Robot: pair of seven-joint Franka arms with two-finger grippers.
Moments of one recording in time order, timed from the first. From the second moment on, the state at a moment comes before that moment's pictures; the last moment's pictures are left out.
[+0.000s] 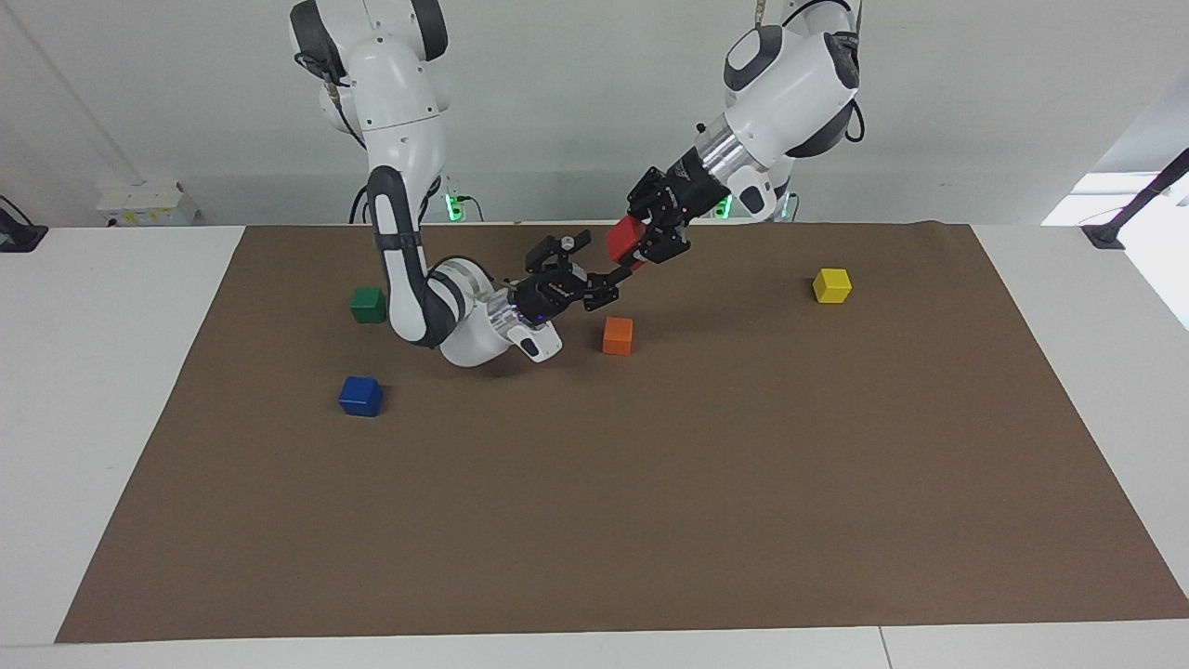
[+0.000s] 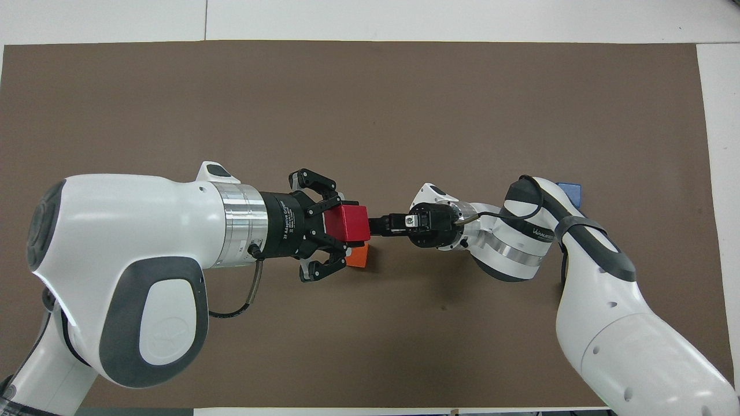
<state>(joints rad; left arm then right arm) -0.23 -0.13 -0.31 -2.00 -0.78 2.17 -1.81 0.35 0.49 0.01 -2.11 2.24 1.09 -1.01</state>
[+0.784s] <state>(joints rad) -0.26 -0.14 -0.31 -2.03 -0.80 2.21 -1.81 0.35 0.49 0.02 -2.10 2.24 1.12 -0.95</state>
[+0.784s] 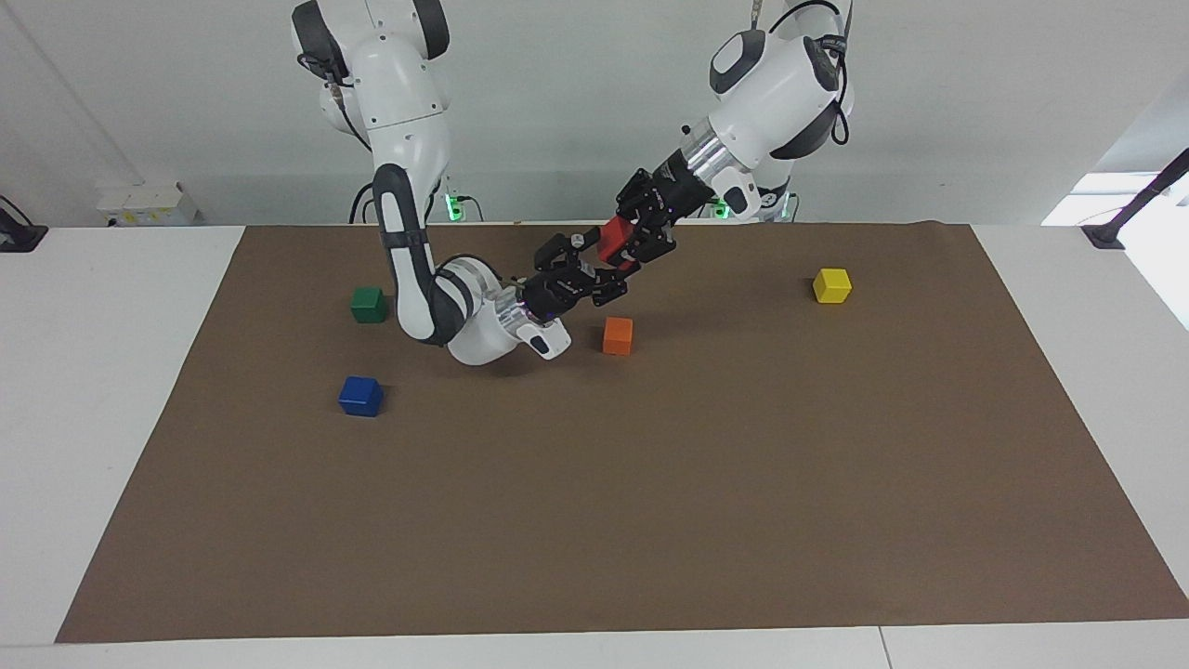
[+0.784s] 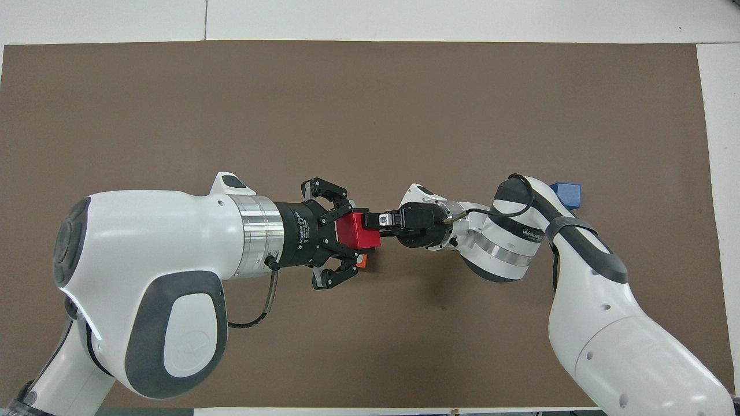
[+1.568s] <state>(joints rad) -0.11 -0.25 -0.28 -2.03 -0.80 2.06 -1.80 0.34 0.45 0.02 -2.09 2.24 1.16 -0.93</state>
